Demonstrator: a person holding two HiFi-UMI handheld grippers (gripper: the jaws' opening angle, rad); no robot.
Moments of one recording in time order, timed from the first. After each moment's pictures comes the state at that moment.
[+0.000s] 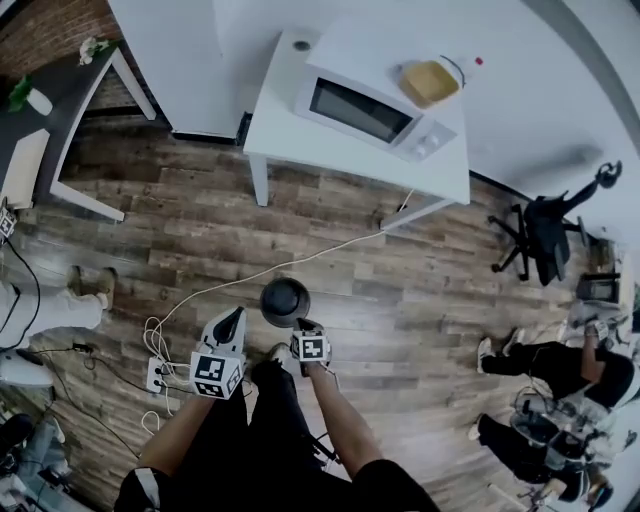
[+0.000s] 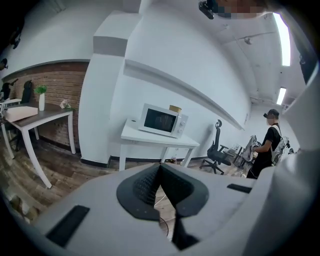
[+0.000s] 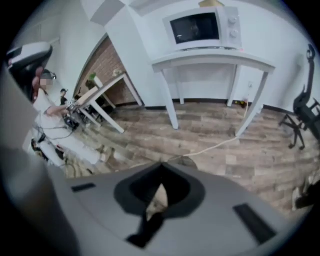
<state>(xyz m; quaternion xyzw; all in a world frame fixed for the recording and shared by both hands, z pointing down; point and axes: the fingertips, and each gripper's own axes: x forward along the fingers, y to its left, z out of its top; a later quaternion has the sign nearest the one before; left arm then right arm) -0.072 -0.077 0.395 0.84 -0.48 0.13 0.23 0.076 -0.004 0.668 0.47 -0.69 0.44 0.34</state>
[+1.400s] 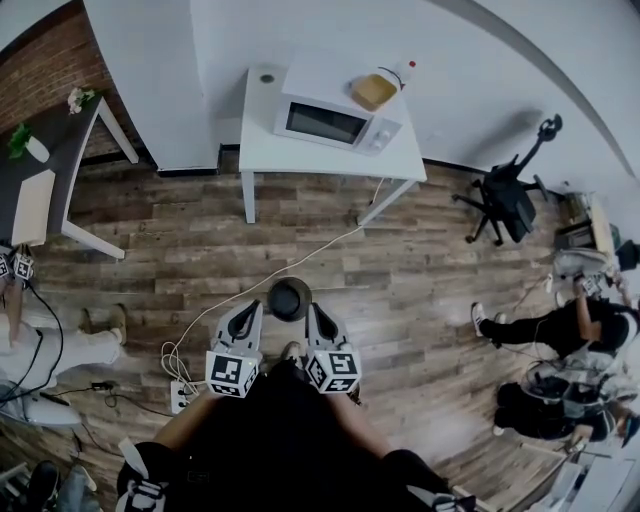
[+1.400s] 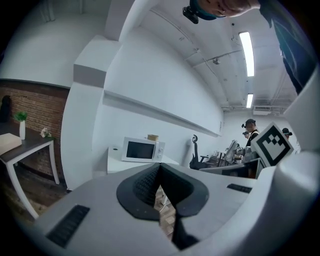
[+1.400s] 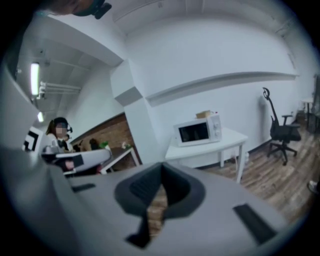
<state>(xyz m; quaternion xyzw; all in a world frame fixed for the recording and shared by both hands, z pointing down) -0.105 -0.025 0.224 0.91 -0.40 0.05 0.12 0.017 0.008 0.262 0.65 -0.73 0.23 0.04</state>
